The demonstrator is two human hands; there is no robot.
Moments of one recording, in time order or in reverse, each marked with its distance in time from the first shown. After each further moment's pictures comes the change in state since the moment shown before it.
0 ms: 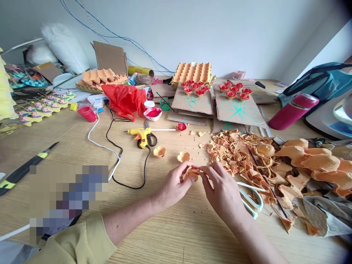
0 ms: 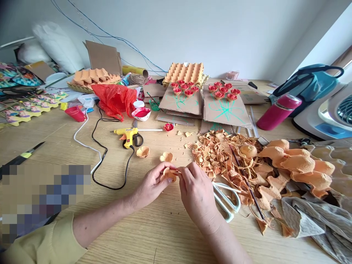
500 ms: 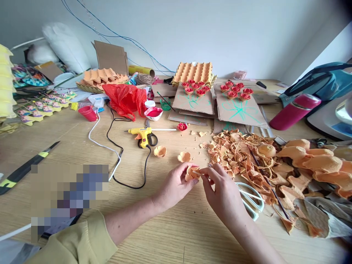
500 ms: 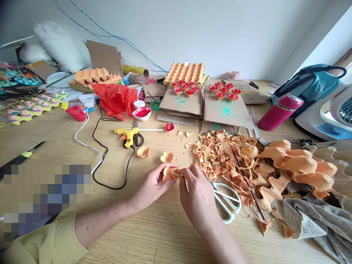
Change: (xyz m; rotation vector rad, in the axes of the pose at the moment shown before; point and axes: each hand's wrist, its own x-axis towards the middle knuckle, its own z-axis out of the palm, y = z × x) left_hand -0.001 -0.010 0.005 -0.049 0.051 -0.002; right_hand -0.002 -0.007 -0.001 0.074 -0.072 0.178
